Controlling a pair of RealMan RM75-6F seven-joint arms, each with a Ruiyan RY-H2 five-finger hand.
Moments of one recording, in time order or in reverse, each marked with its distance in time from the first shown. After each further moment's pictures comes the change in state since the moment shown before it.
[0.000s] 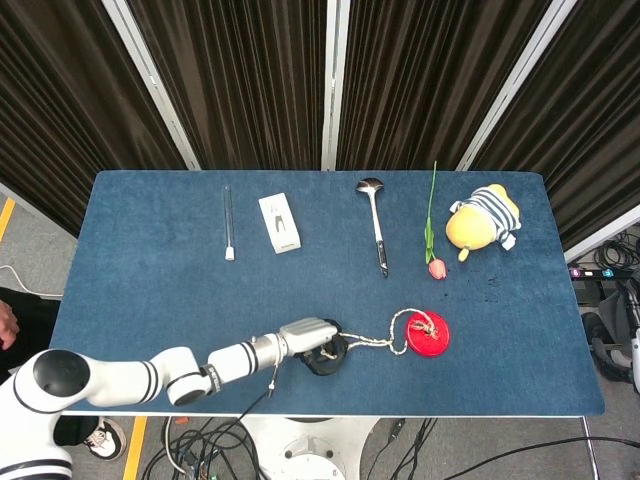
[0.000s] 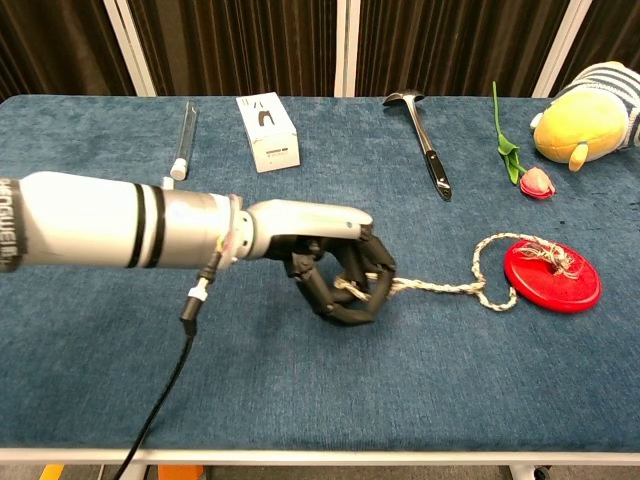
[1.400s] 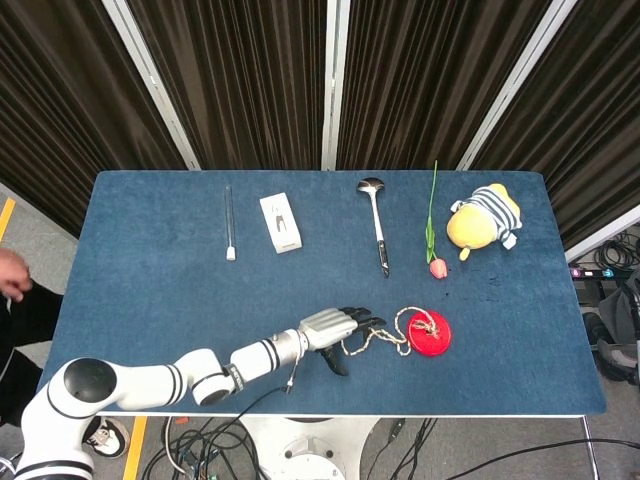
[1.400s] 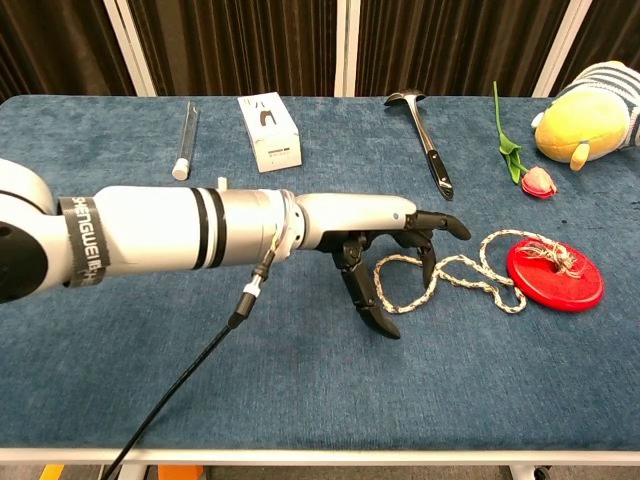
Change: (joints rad) left arm -0.012 -0.151 -0.092 0.134 0.007 0.024 0.119; right arm -0.004 0.005 -0.006 0.017 -0.001 0.002 0.030
